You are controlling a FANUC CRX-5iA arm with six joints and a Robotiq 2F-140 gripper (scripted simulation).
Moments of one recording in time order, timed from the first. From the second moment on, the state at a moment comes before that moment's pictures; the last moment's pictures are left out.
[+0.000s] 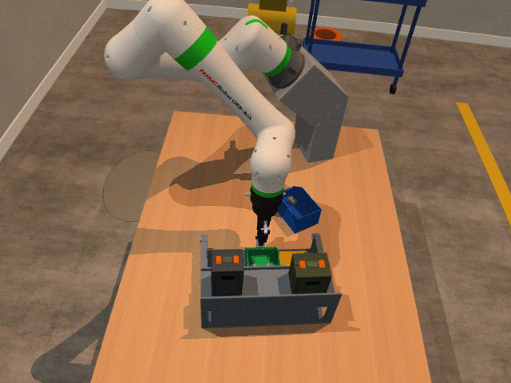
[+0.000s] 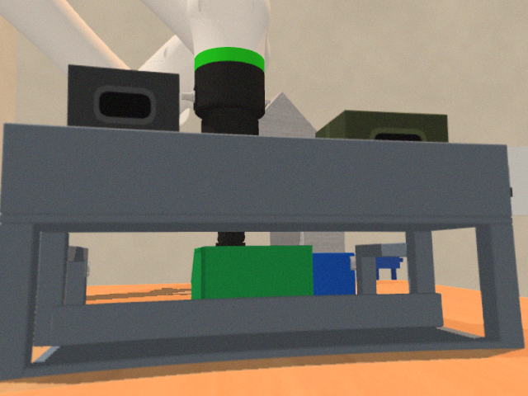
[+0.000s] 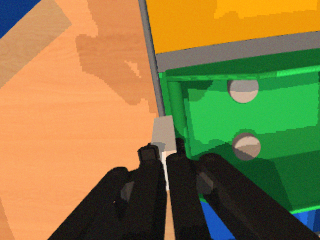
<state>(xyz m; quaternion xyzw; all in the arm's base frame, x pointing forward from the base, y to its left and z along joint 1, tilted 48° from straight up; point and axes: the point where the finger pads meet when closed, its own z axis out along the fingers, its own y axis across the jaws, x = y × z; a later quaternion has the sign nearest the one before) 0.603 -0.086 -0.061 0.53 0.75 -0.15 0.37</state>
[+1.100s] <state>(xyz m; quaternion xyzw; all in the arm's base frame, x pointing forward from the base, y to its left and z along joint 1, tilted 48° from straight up) 0.583 -0.083 -0.053 0.53 0.75 -0.15 0.37</state>
